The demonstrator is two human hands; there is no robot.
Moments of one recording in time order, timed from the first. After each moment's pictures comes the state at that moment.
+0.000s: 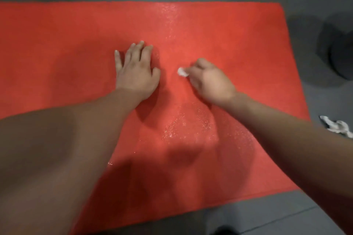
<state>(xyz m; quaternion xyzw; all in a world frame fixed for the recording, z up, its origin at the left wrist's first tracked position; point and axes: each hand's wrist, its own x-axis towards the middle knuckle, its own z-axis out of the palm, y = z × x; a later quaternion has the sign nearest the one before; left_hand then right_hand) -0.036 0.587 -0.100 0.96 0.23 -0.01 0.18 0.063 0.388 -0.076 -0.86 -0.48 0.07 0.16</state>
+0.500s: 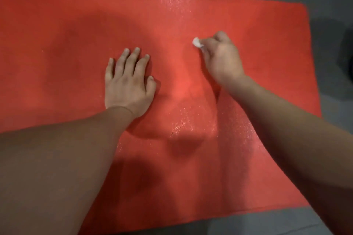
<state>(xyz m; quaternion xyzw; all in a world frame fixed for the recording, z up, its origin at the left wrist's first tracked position) -0.078 0.596 -0.120 0.96 0.25 0.04 0.13 0.114 0.431 -0.085 -0.91 -0.38 -0.01 0.19</state>
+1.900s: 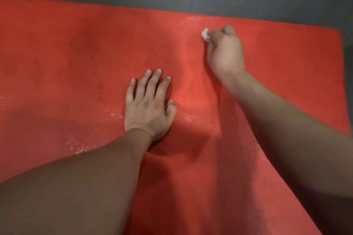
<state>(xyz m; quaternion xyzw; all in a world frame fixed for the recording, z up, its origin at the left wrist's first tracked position) -0.076 0.599 -0.122 0.96 0.26 0.05 0.10 0.151 0.519 -0.096 -0.92 -0.34 -0.02 0.21</state>
